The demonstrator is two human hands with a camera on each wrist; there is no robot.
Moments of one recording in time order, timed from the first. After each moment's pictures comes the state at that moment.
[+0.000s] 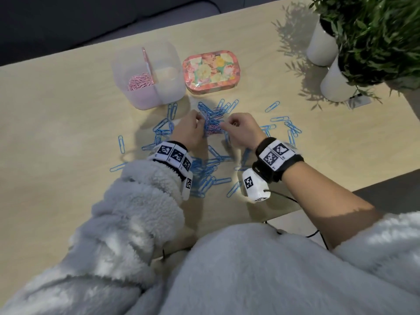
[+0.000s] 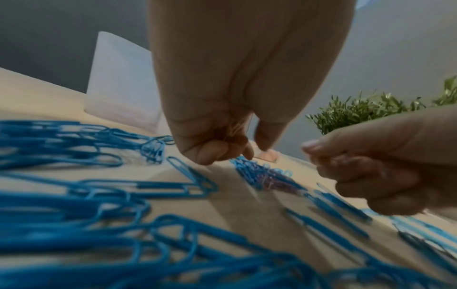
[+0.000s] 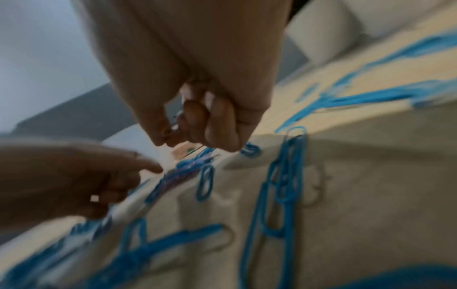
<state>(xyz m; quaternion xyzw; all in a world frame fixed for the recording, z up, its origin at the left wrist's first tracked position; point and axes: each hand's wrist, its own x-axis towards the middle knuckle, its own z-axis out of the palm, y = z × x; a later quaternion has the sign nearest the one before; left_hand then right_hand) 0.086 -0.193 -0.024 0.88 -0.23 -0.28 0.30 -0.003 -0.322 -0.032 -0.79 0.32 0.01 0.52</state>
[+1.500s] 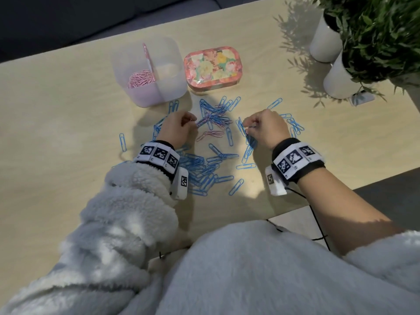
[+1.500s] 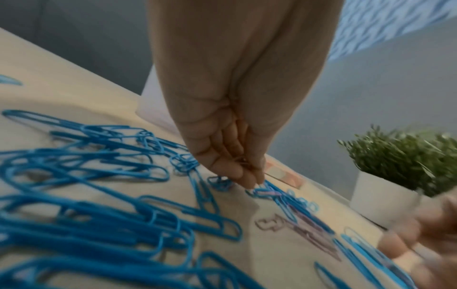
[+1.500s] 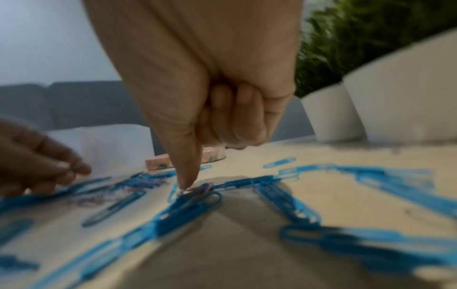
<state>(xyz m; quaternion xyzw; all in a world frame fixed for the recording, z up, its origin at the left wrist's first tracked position) 0.105 -0.168 -0.032 0.86 -0.19 -0.28 0.38 -0.031 -0.352 -0.029 -0.89 0.34 0.08 0.30</state>
